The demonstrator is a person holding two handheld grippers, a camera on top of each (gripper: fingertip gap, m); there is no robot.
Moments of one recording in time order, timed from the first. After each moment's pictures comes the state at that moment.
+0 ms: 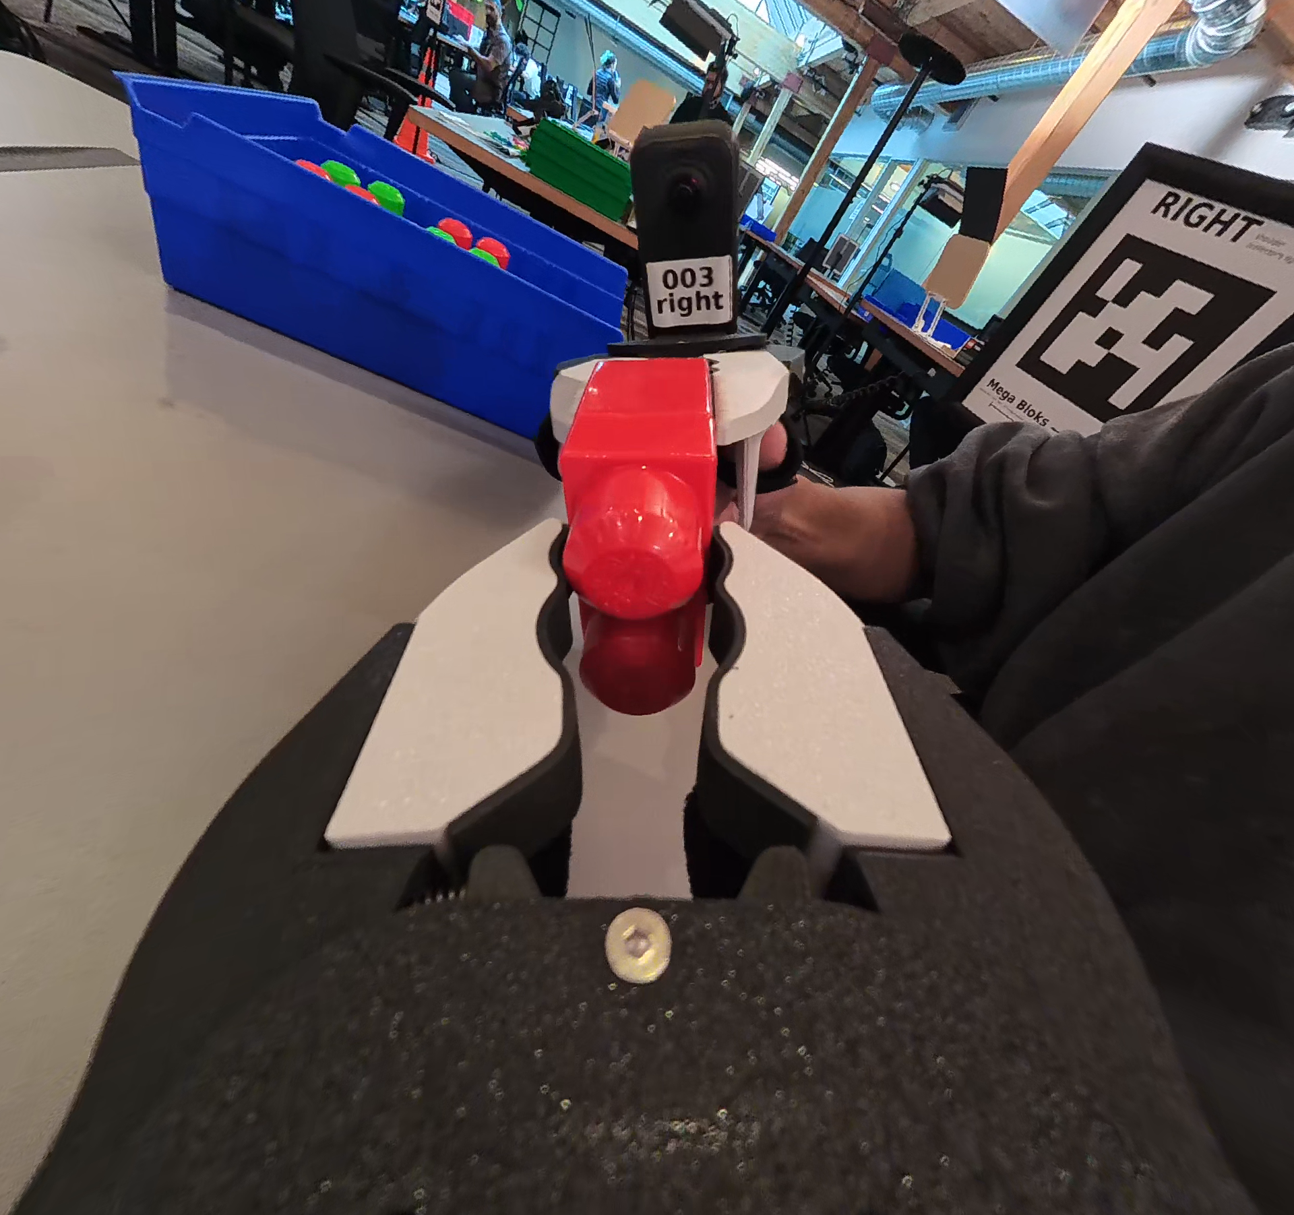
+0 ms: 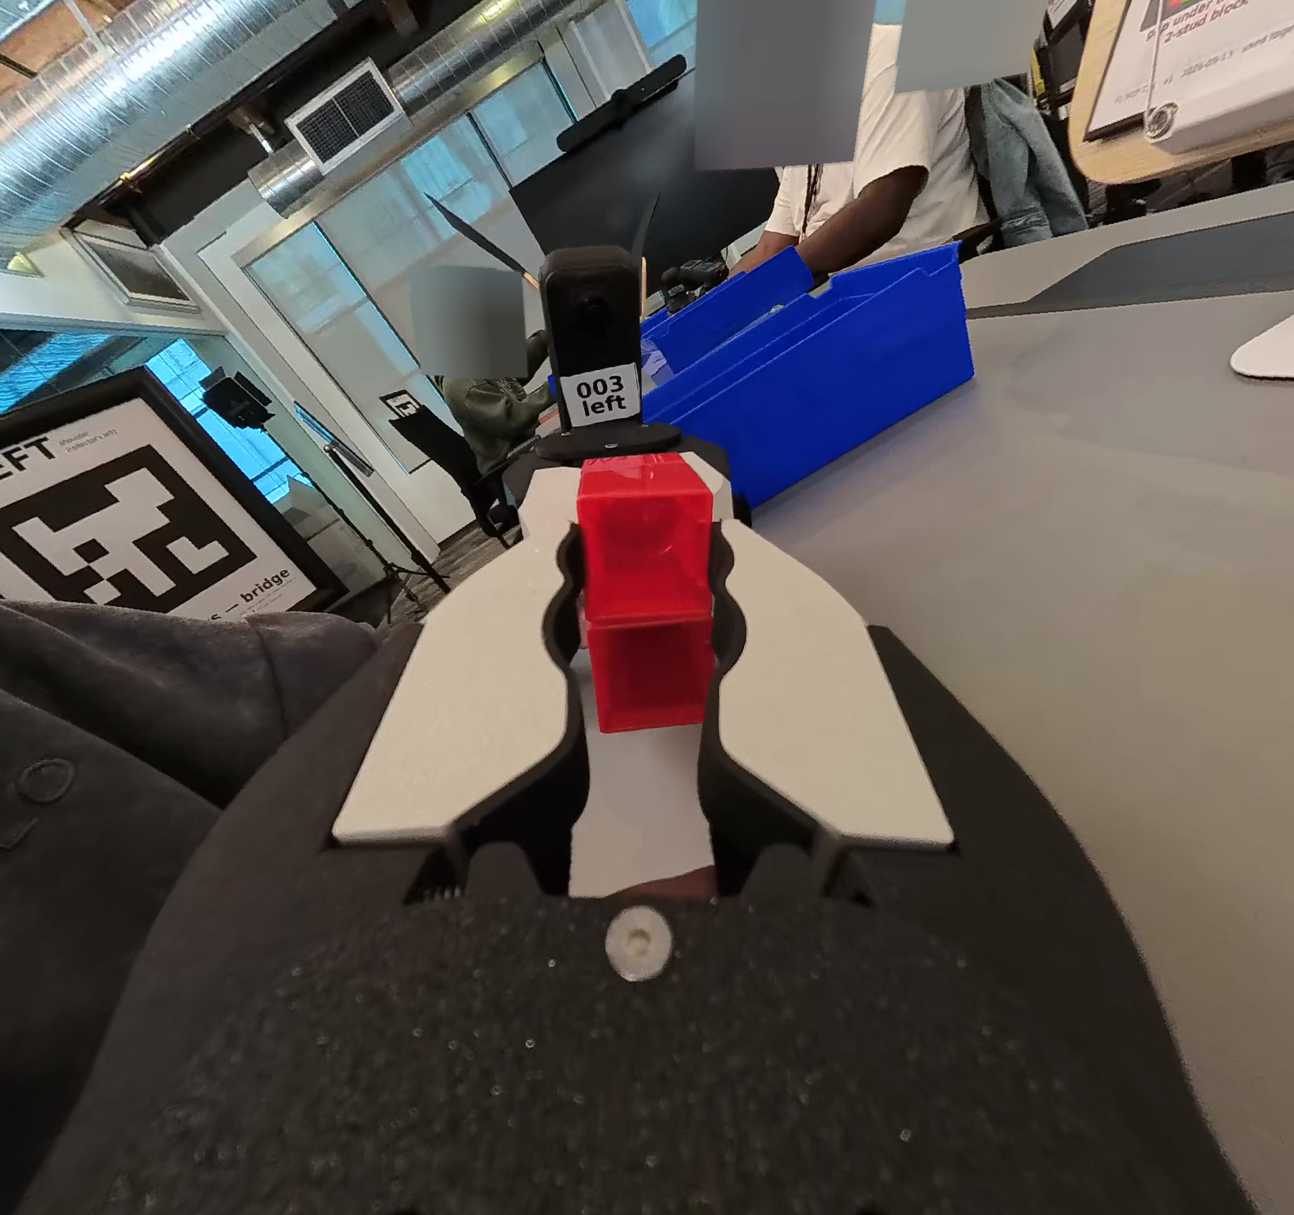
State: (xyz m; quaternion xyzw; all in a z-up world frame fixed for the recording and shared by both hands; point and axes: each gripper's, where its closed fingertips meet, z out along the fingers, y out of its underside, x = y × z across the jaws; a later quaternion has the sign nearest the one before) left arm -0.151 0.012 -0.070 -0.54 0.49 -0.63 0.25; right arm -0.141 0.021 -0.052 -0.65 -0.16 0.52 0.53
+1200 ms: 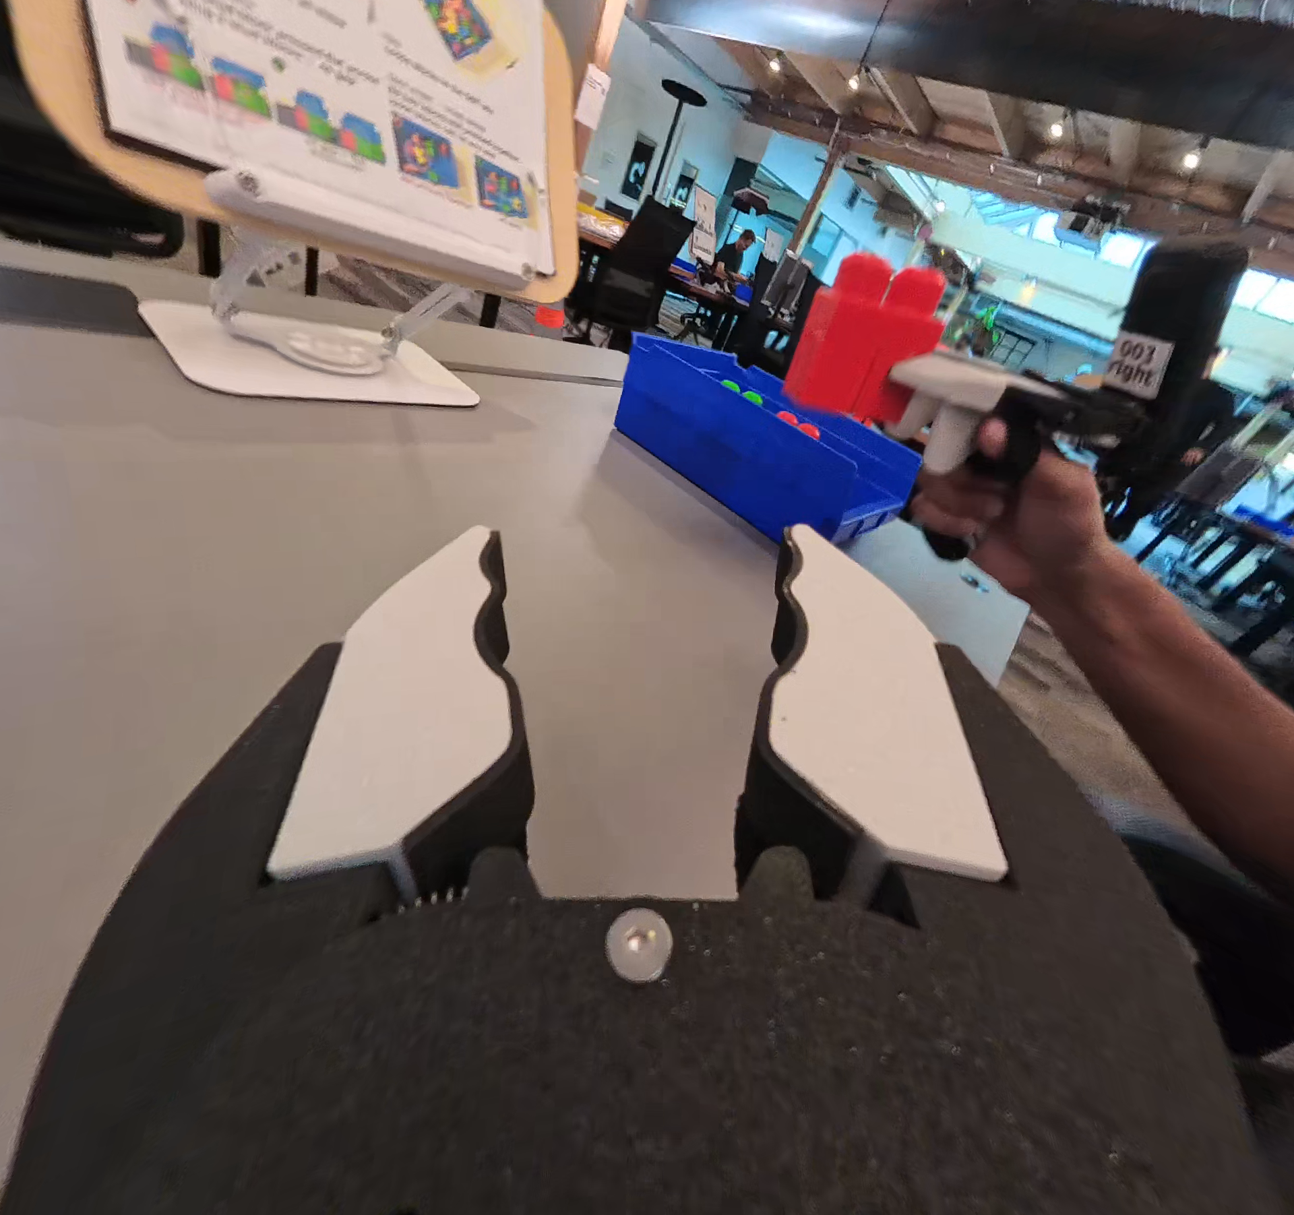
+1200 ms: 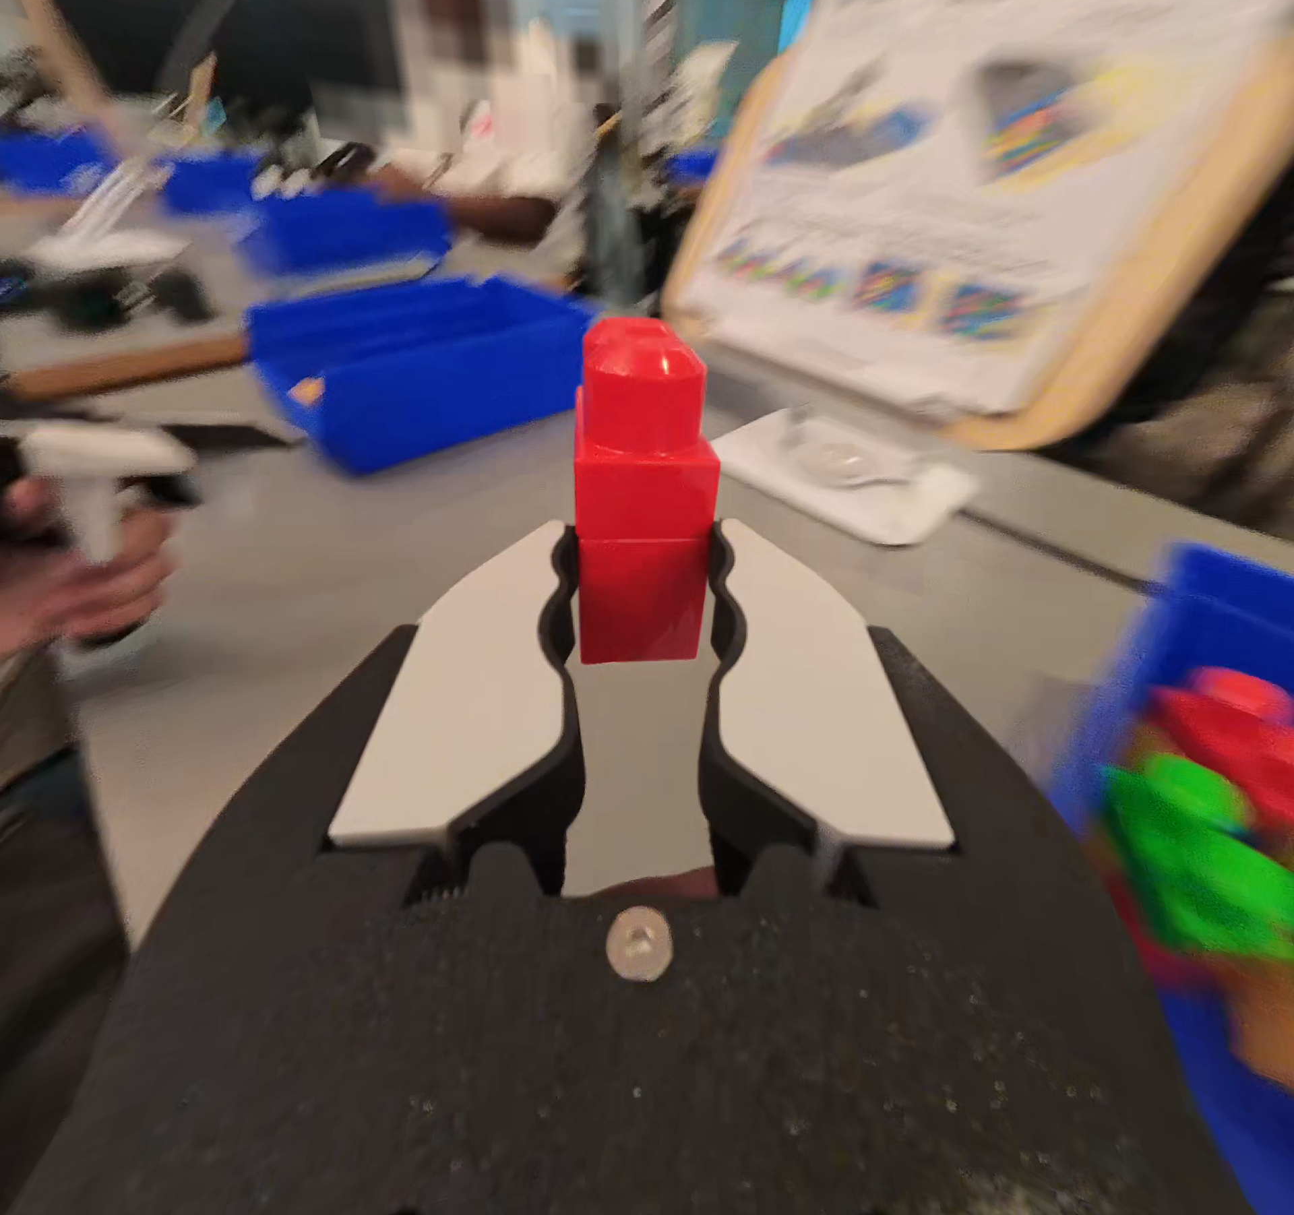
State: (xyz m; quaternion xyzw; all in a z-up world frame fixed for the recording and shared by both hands) left arm -0.265 -0.002 -0.061 -0.65 0.25 -0.49 0.52; right arm -0.037 -0.027 -0.008 -0.72 -0.19 0.14 0.65
